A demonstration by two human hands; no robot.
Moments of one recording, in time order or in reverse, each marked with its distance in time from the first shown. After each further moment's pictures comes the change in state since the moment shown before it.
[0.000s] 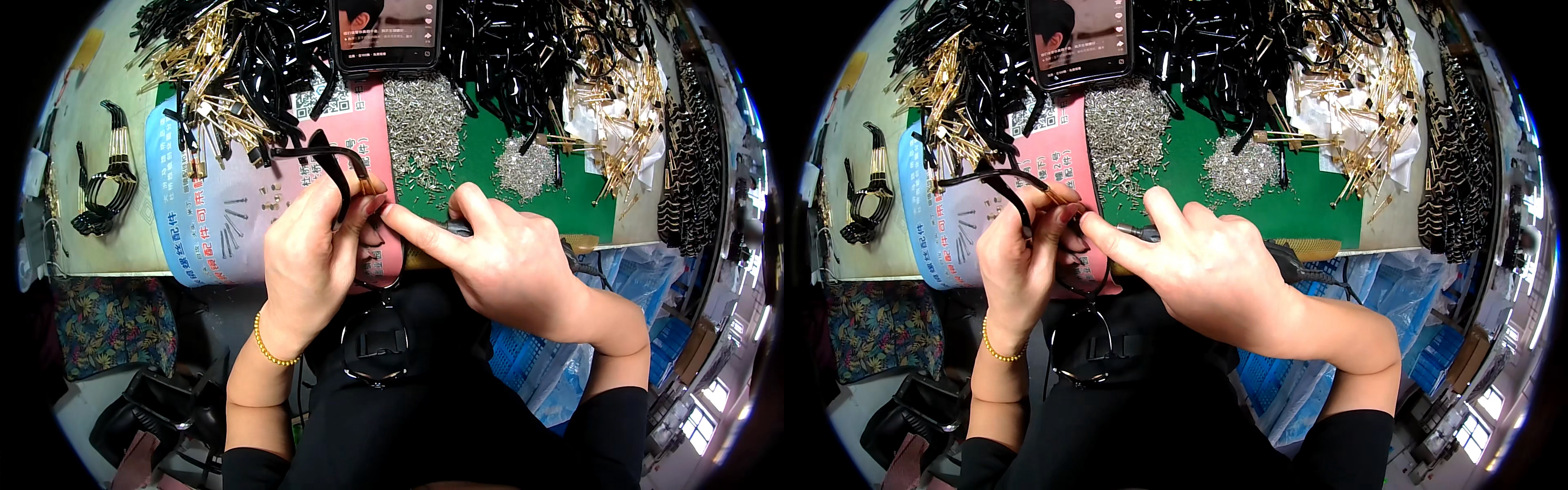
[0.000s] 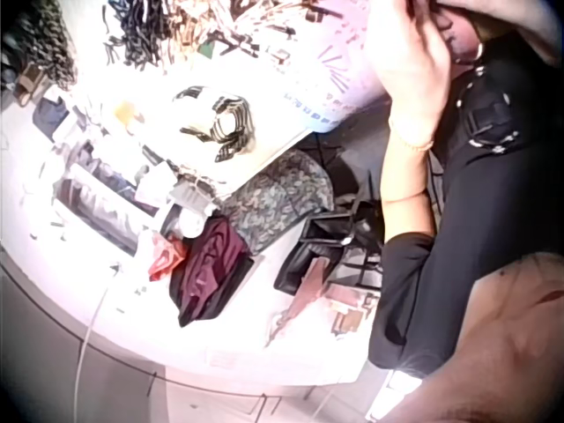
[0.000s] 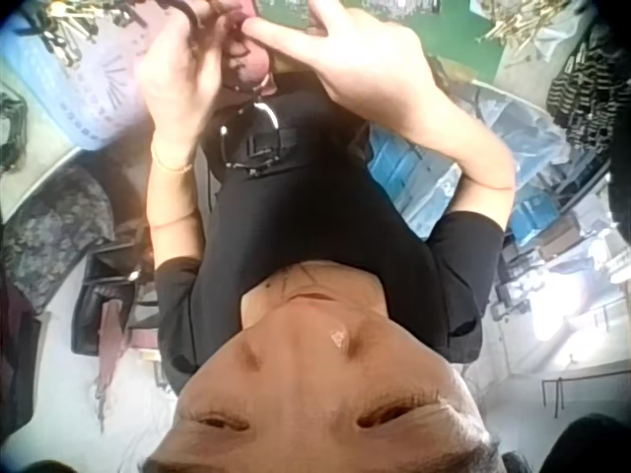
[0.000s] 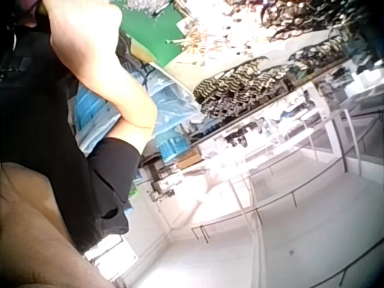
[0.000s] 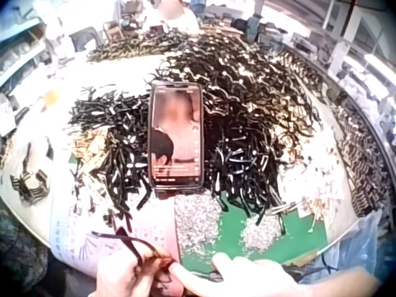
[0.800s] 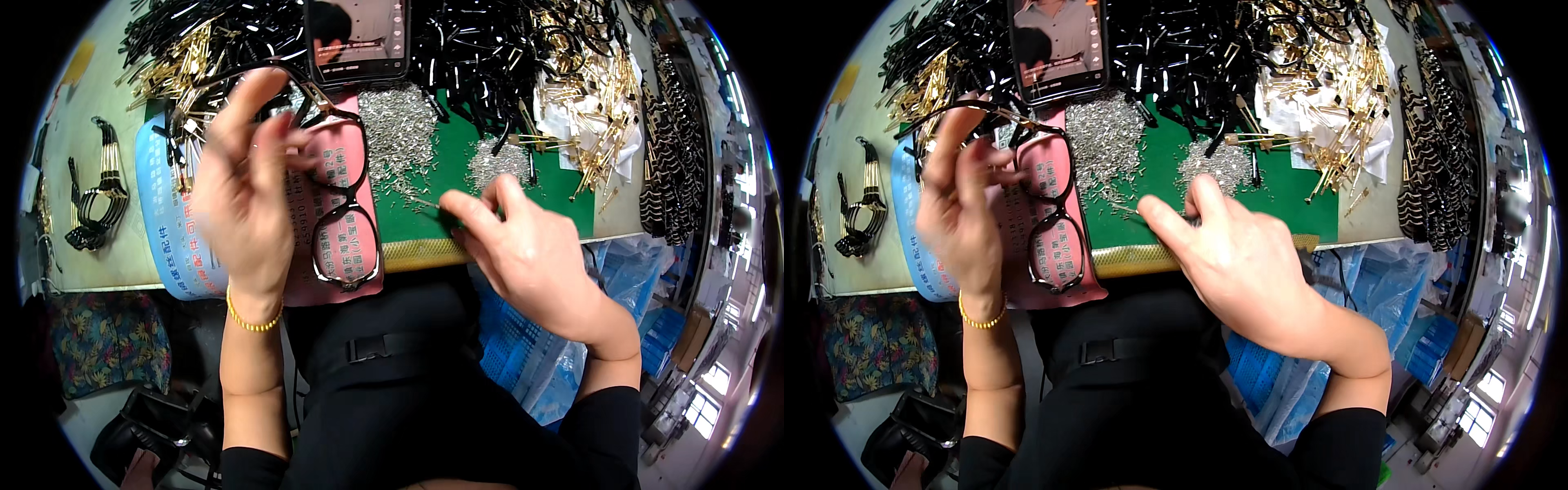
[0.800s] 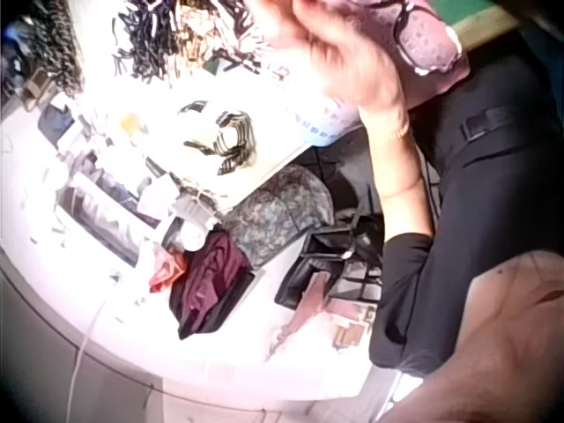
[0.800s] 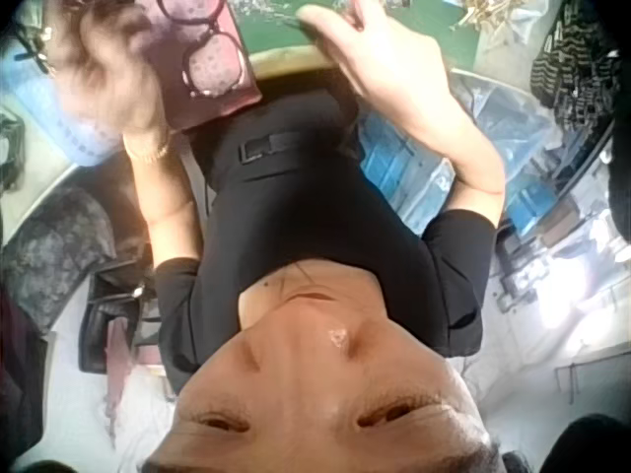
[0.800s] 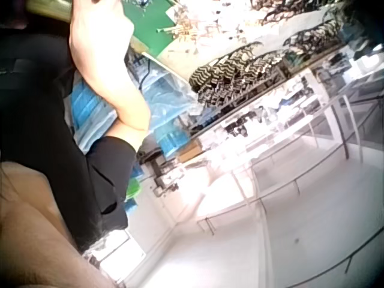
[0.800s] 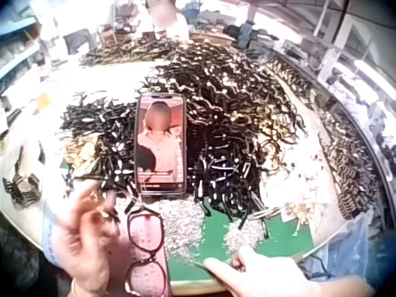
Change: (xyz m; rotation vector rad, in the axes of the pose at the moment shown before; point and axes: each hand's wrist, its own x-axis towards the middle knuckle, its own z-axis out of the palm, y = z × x) left_hand 0.045 -0.005 -0.007 -0.214 0.381 0.114; right_hand -0.021 0.012 -0.023 0.001 -0.046 0.186
